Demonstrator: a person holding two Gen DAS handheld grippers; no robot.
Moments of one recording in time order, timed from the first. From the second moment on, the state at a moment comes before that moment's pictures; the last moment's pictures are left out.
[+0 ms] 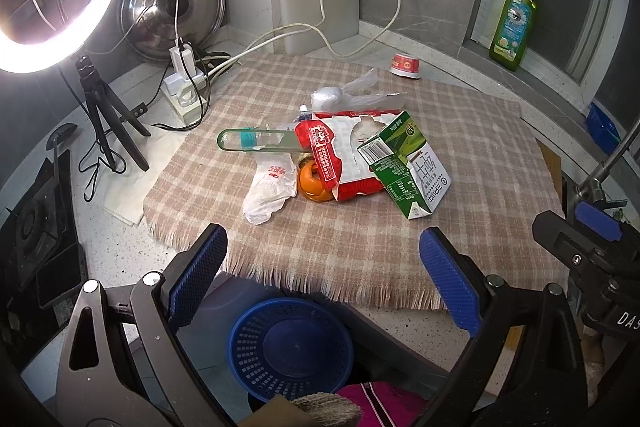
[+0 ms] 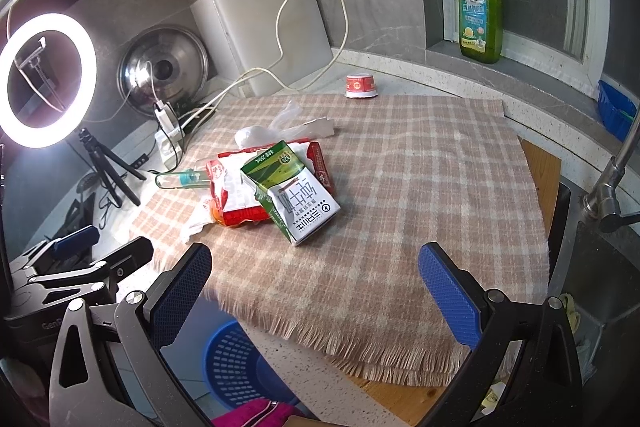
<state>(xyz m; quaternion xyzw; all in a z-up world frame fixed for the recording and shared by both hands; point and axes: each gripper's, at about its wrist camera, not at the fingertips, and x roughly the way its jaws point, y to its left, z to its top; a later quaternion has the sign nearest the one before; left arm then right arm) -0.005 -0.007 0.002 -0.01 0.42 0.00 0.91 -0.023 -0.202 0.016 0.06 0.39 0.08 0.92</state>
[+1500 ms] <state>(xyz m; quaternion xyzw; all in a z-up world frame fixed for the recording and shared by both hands) 0.008 0.019 -0.031 -0.02 0.46 0.01 0.89 -0.004 -0.202 -0.005 0.07 0.40 0.12 0.90</state>
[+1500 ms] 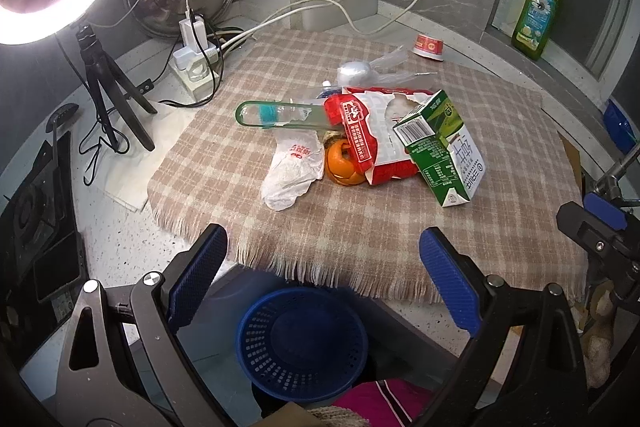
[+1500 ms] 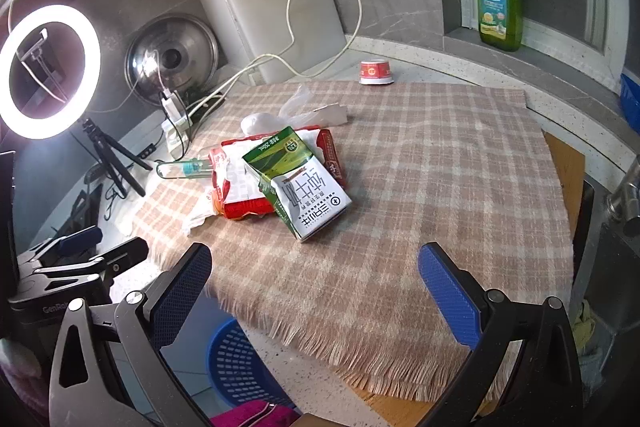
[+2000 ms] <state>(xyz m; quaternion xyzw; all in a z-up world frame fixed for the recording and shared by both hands) 0.049 0.061 -0.054 -0.10 0.50 0.01 0.86 0.055 -0.180 -0.033 -0.02 0.44 0.15 0.89</state>
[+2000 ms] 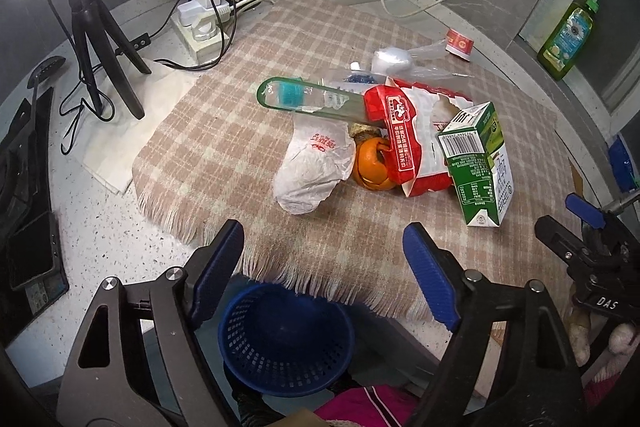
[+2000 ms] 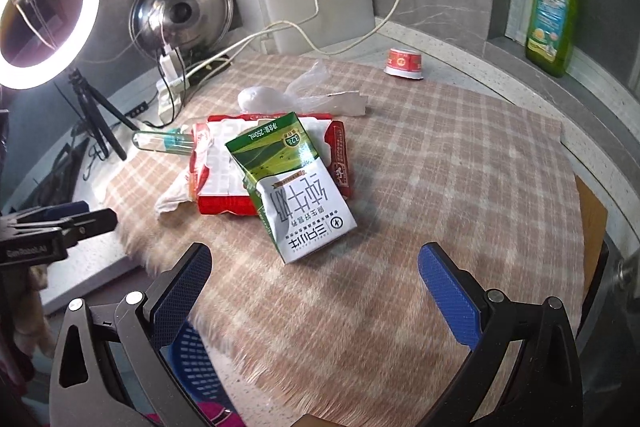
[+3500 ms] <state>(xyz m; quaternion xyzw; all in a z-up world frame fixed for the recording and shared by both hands) 0.122 0.081 -0.136 -0.13 0.56 0.04 0.82 0.135 -0.139 -0.078 -0.08 0.50 0.22 0.83</state>
